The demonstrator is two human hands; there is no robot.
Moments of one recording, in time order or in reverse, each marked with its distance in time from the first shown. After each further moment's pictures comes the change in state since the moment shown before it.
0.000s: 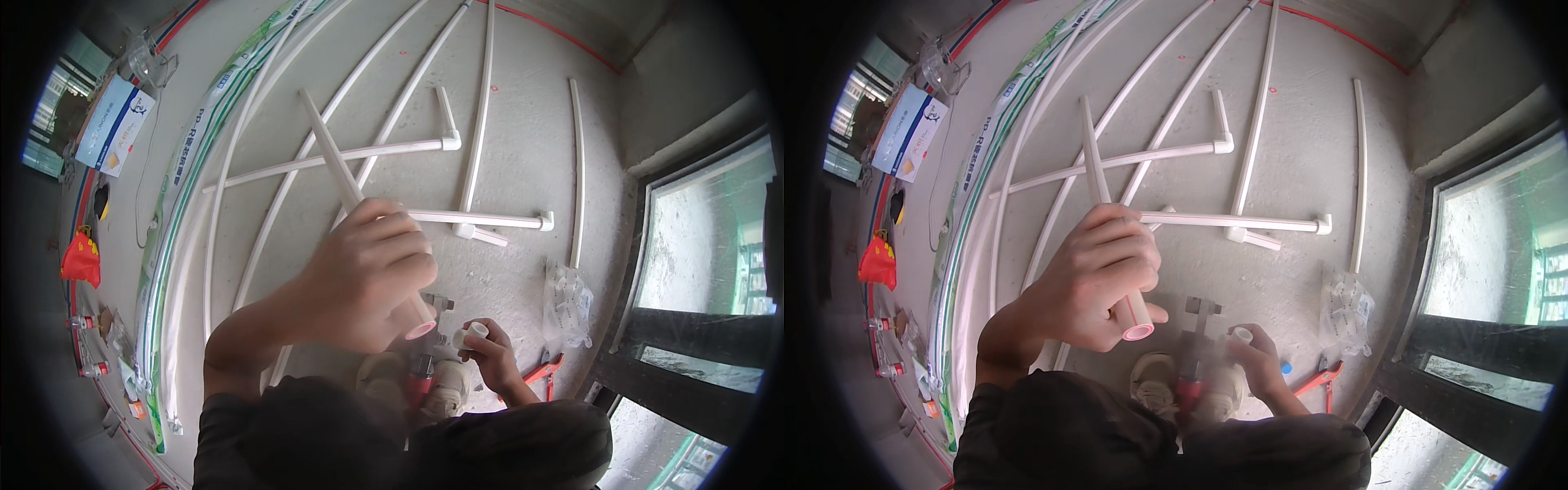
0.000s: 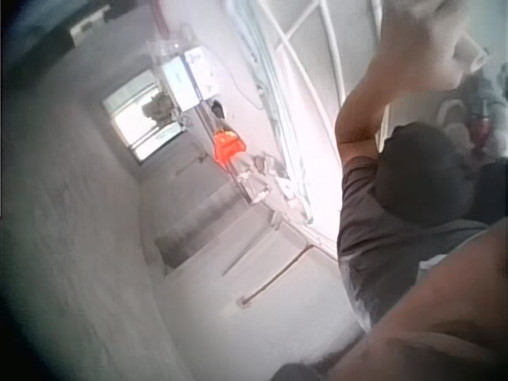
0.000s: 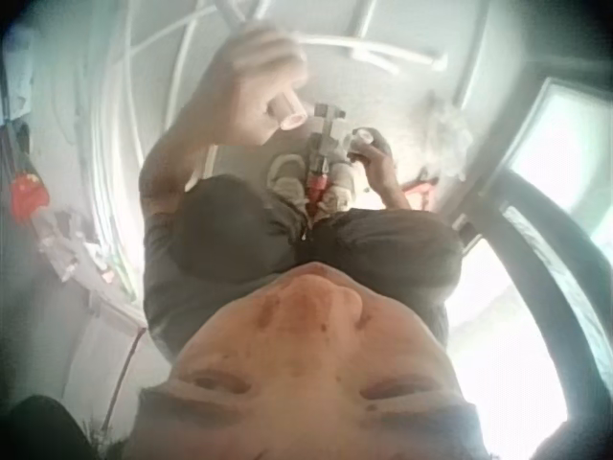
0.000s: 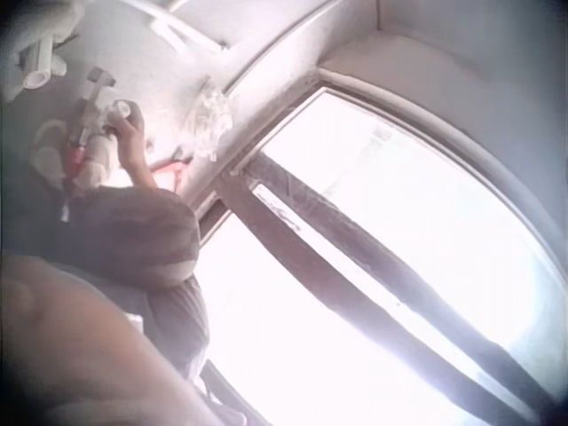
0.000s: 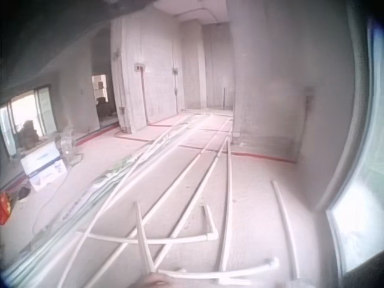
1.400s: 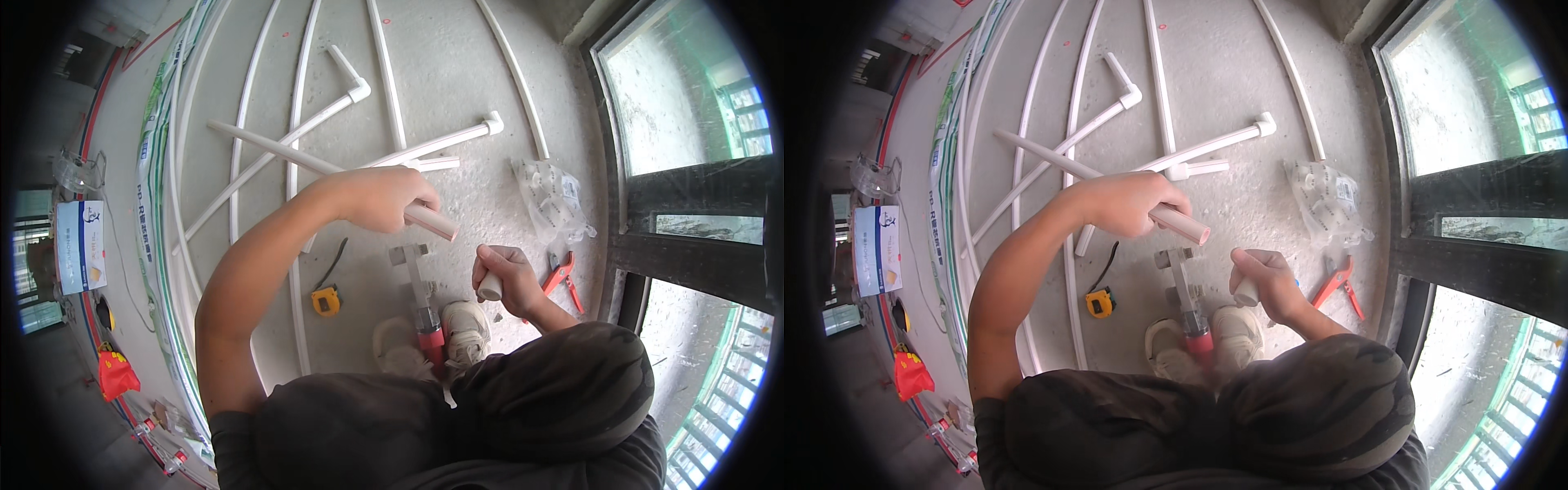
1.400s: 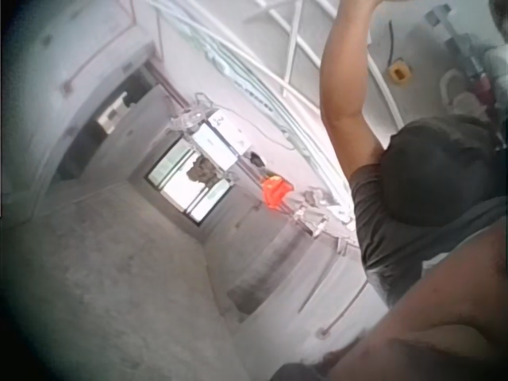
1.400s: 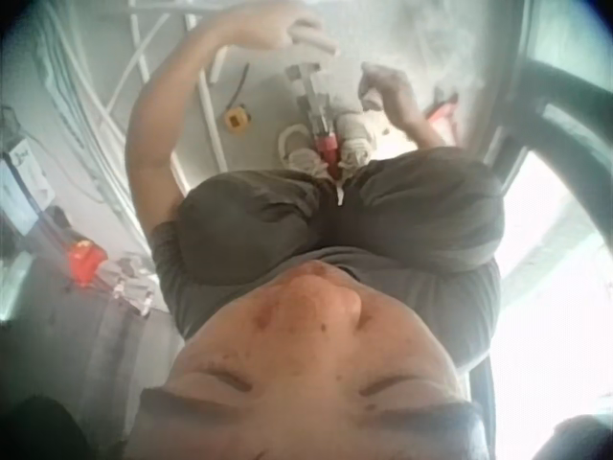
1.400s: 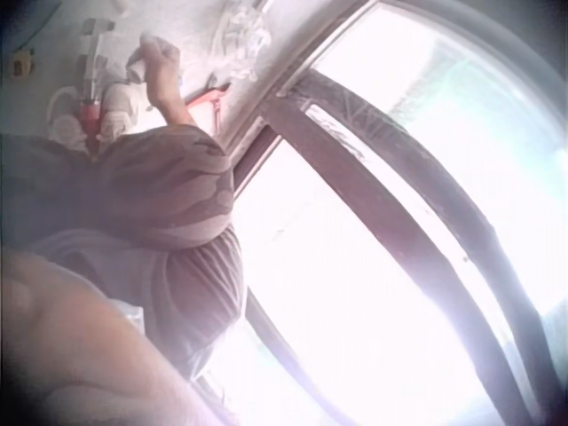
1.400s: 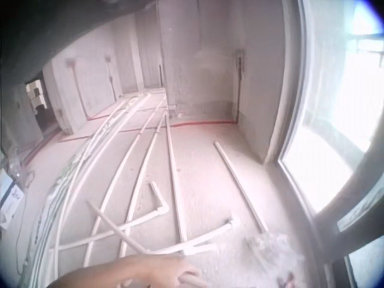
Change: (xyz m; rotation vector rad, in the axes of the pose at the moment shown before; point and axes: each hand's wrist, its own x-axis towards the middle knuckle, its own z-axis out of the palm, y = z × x) left_hand 0.076 -0.077 0.124 -0.331 -1.147 -0.255; right_hand -0.012 -0.012 -0.034 0.054 0.002 -0.097
